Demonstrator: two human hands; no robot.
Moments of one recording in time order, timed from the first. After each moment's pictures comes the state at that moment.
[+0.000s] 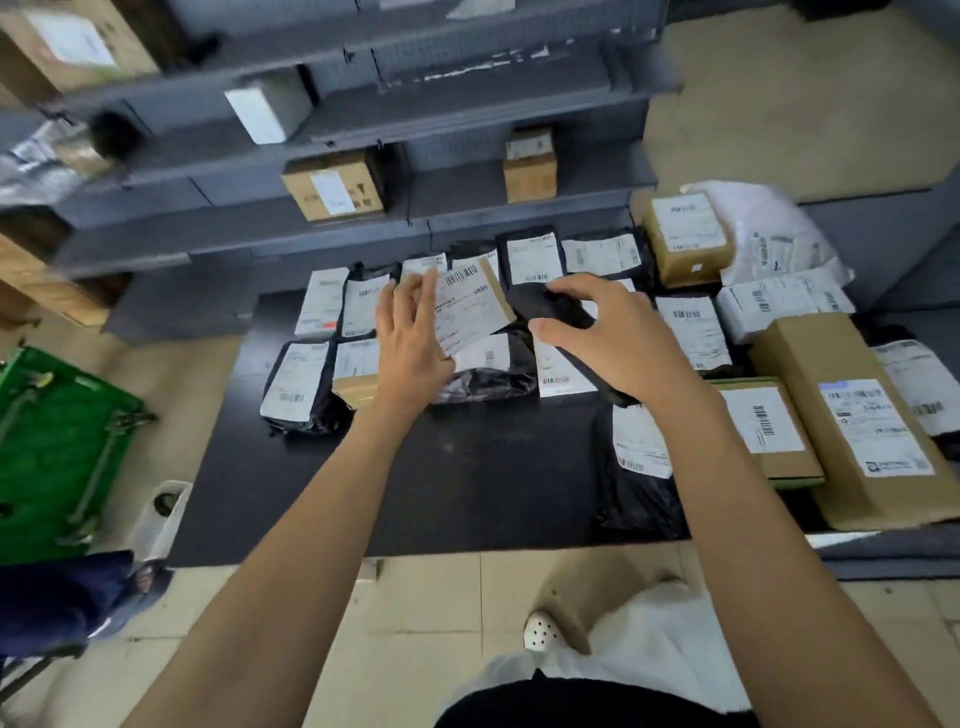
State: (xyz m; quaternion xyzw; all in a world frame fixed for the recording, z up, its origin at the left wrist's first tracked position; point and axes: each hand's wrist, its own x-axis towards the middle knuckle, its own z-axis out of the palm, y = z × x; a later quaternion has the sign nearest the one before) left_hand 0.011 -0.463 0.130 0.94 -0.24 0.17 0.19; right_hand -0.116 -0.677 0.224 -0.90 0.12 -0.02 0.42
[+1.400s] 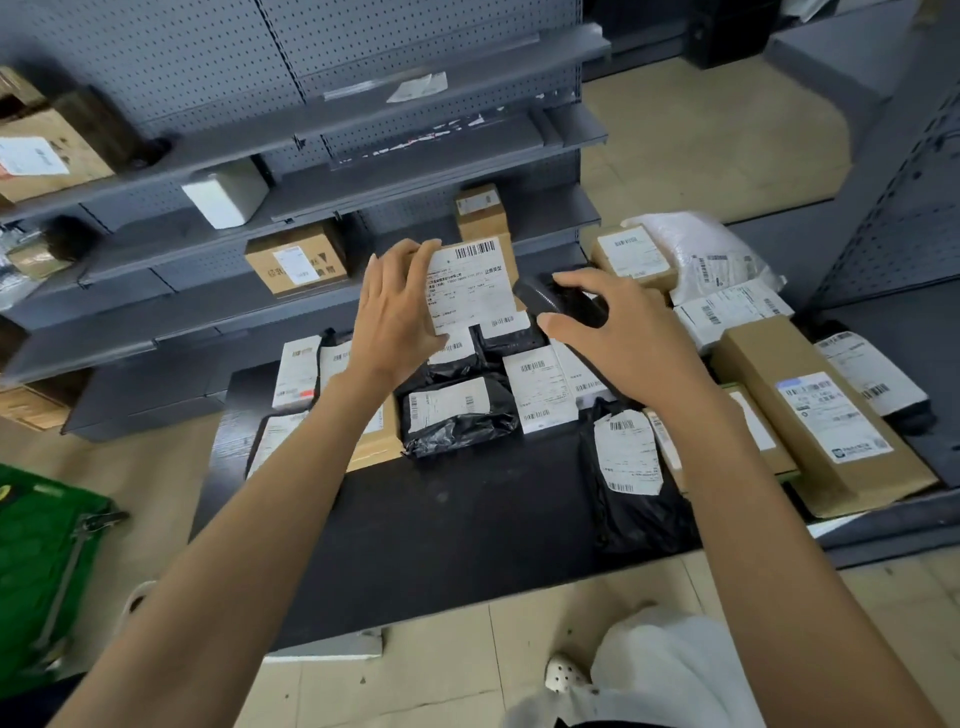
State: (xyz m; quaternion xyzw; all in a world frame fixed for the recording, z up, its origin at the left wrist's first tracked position) left_hand 0.058 -0.502 0.219 0.89 -0.39 0.21 0.13; right_hand -0.129 -0.695 0.257 -0.89 0.19 -0.13 0.40
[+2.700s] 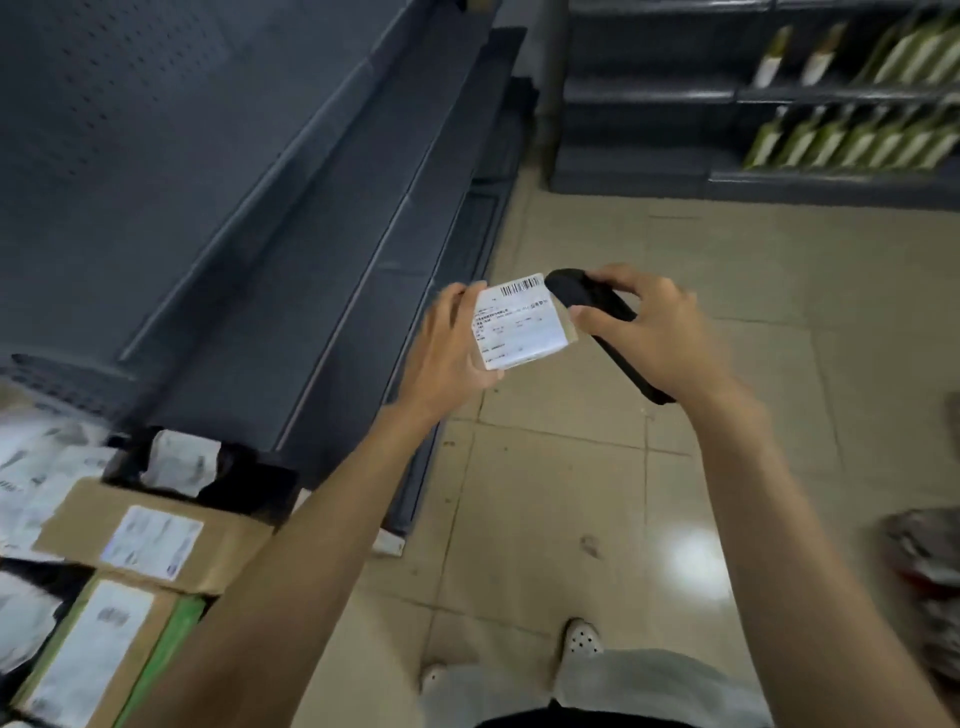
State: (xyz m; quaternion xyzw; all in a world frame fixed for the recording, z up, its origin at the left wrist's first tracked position) left_hand -0.585 -1.057 0.139 0.55 -0.80 -0.11 0.21; right_hand -0.807 -0.998 0.222 -0.59 0.69 -0.32 0.28
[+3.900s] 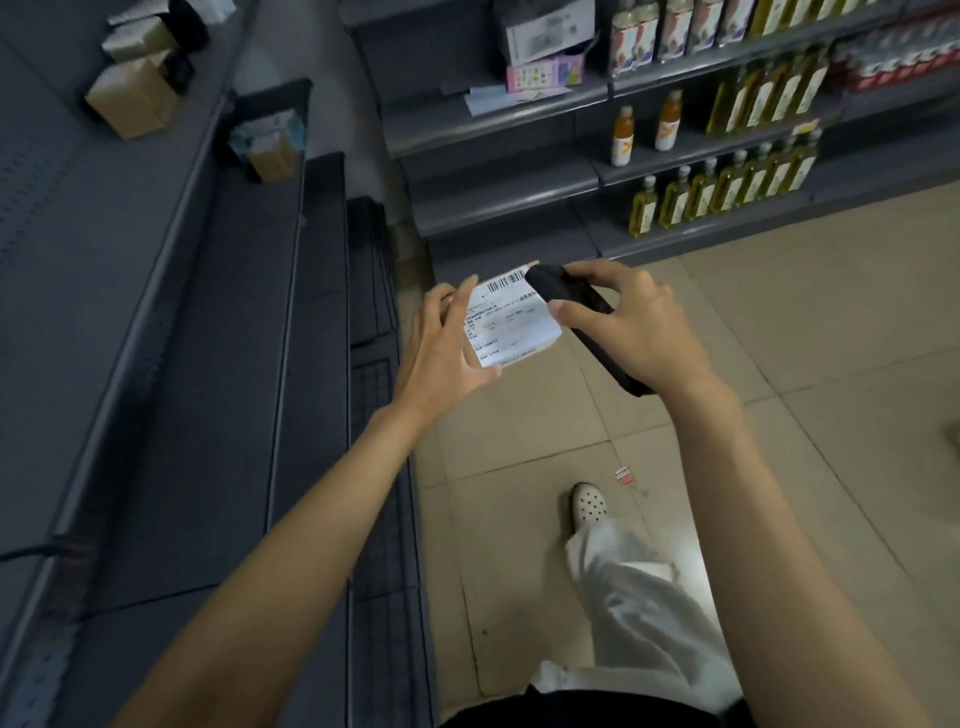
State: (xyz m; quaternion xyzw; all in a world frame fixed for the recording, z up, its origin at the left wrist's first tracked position) left_hand -0.828 -1.741 0.147 0.39 -0.89 -0.16 0.19; right_hand -1.014 -1.606 0.215 -0.45 0.77 -0.40 0.21
